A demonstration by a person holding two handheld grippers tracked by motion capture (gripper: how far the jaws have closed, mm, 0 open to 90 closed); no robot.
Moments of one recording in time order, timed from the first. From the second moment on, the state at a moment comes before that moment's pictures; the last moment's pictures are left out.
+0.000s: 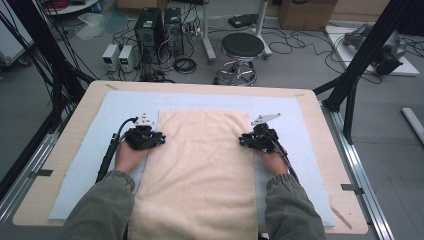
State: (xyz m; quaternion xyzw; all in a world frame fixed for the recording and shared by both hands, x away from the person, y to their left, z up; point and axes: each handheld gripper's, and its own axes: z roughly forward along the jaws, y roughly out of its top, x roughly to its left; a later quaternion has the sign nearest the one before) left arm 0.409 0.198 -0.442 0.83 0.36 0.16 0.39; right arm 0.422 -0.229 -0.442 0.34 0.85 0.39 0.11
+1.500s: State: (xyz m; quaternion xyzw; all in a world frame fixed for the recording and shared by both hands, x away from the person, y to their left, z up) left arm 0.245 0.241 -0.420 0.86 0.25 0.10 0.44; right arm 0.254 -0.247 -0.415 0.23 0.87 0.43 0.01
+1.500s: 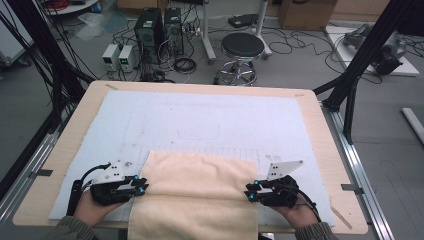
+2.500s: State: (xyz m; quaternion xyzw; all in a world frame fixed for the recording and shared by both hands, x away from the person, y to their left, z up) left arm 0.329 0.220 -0.439 0.85 0.30 0.07 0.42; right arm 0.345 -0.247 -0.442 0.31 0.86 0.41 0.03
